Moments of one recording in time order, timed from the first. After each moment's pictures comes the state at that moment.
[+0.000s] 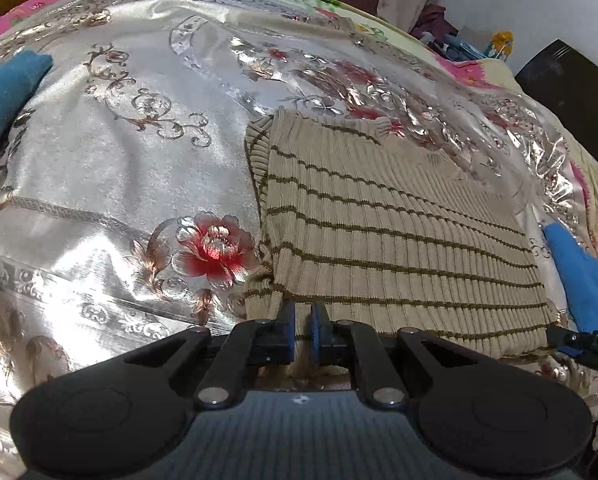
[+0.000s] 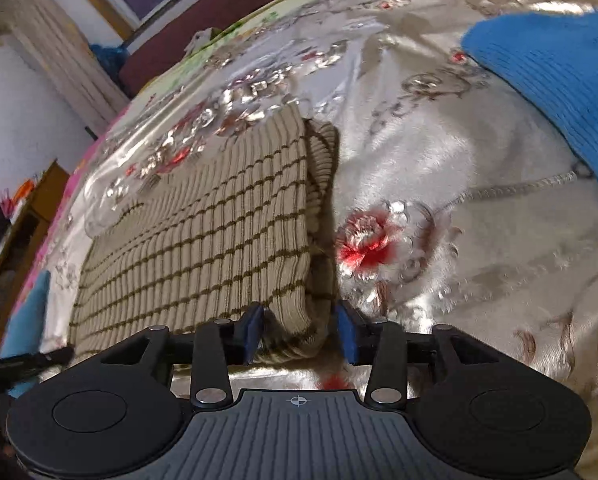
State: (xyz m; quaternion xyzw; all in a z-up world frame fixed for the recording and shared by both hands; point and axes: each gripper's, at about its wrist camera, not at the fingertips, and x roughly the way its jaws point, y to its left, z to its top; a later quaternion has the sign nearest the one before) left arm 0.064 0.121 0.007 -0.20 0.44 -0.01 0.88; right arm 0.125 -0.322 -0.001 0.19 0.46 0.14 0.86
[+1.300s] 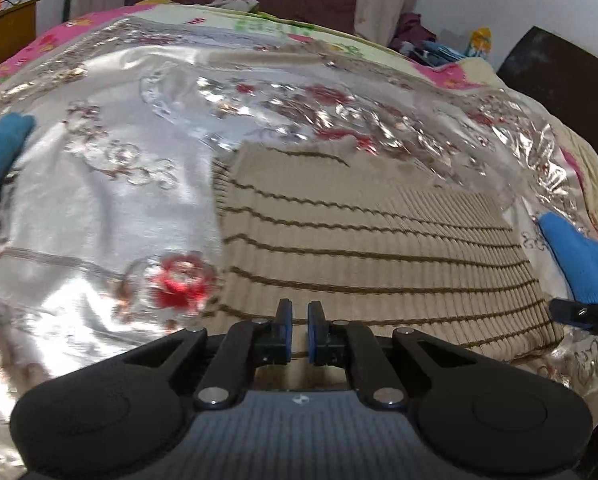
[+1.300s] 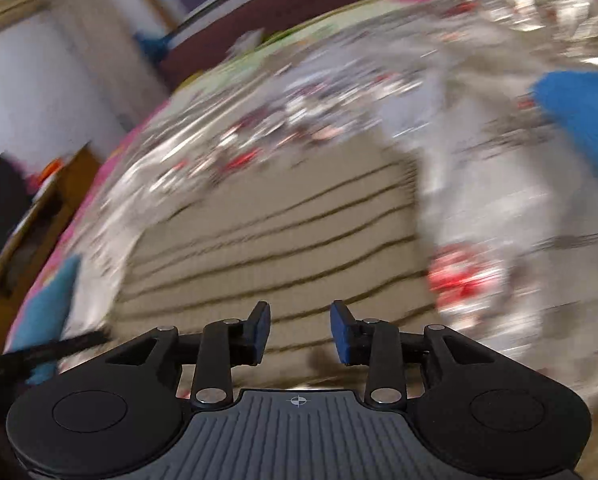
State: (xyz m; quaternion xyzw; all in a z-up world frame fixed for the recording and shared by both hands) left arm 0.064 0.084 0.023 -0.14 0.41 -0.02 0.90; right arm 0.121 -0.264 0.030 0.16 0.44 0.21 0.86
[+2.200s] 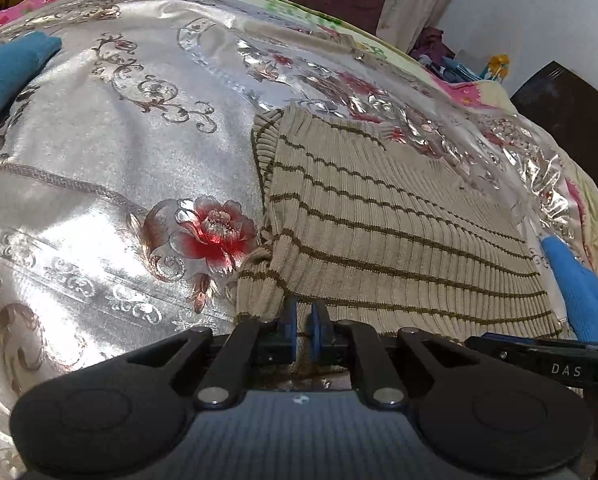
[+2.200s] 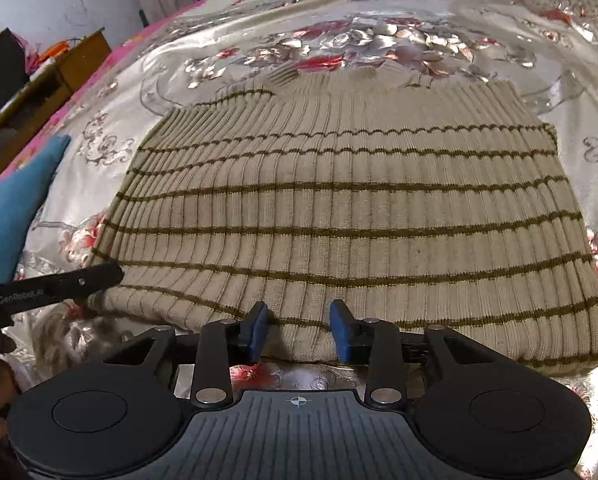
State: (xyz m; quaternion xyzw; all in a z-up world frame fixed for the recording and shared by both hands) left arm 0.051 0.120 -0.019 -0.22 0.40 -0.01 0.89; right arm 0.126 -0.139 0.000 0.01 0.49 0.21 0.85
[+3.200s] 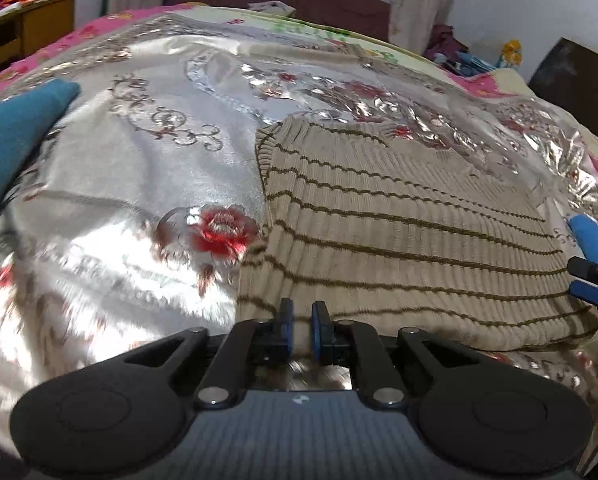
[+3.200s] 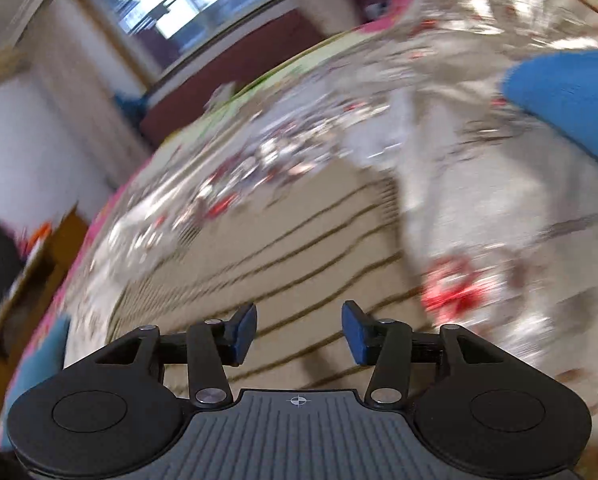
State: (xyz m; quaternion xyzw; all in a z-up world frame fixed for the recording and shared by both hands) left arm 0.025 0.080 -0.002 -0.15 0.39 0.05 0.91; right arm 0.131 -0.296 0.005 0.25 0.36 0.13 0.89
